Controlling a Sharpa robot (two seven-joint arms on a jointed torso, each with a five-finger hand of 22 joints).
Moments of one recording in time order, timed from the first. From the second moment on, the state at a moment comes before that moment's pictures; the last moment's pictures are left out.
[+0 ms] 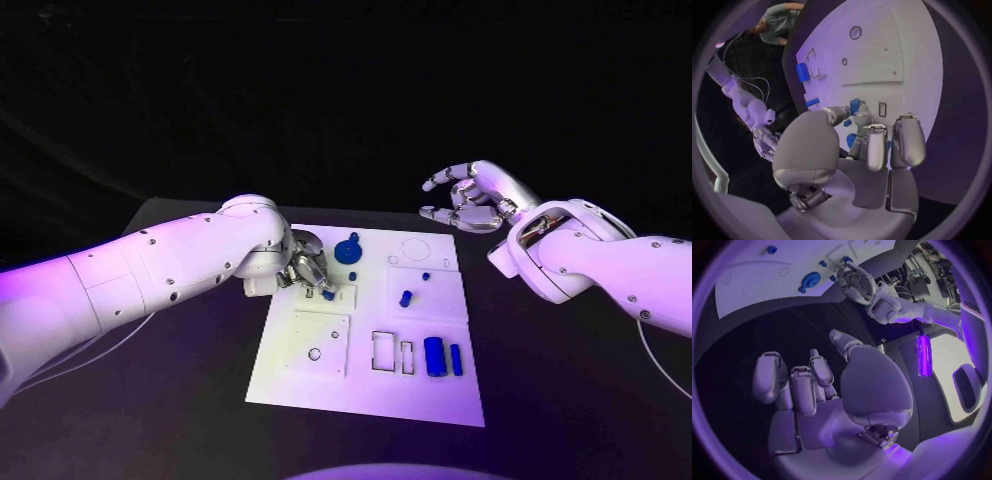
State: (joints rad) left arm 1.27 -0.57 -0.02 1.27 -0.99 0.34 -0.53; left_hand 1.22 -0.16 0.69 0.25 0.18 0.75 0.09 0.78 0.68 1.19 0.01 1.15 0.87 1.47 -0.06 1.53 1.31 0.08 1.44 0.03 1.38 1.17; right arm 1.31 -0.91 -0.12 1.56 -1.04 -0.56 0.09; right_hand 1.22 -0.18 0.39 0.09 0.23 0.76 0.18 0.27 0.37 1.31 0.09 1.27 1.23 1.47 0.02 1.49 1.31 0.07 1.36 0.12 1.28 1.28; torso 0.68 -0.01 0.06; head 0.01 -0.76
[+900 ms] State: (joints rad) left arm 1.23 -0.64 -0.02 1.37 -1.02 0.14 -0.51; left_hand 1.18 -0.19 0.68 0.24 0.35 0.78 0.08 0.79 0.71 1.21 -0.01 1.15 0.85 1.47 -0.06 1.53 1.31 0.08 1.44 0.03 1.38 1.16; right arm 1.30 -0.91 -0.12 1.55 -1.02 -0.56 0.09; right_hand 1.22 -0.18 0.39 0.09 0.23 0.76 0.18 0.28 0.37 1.31 0.09 1.27 1.23 1.47 0.02 1.49 1.31 0.07 1.36 0.12 1.28 1.28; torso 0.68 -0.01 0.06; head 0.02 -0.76
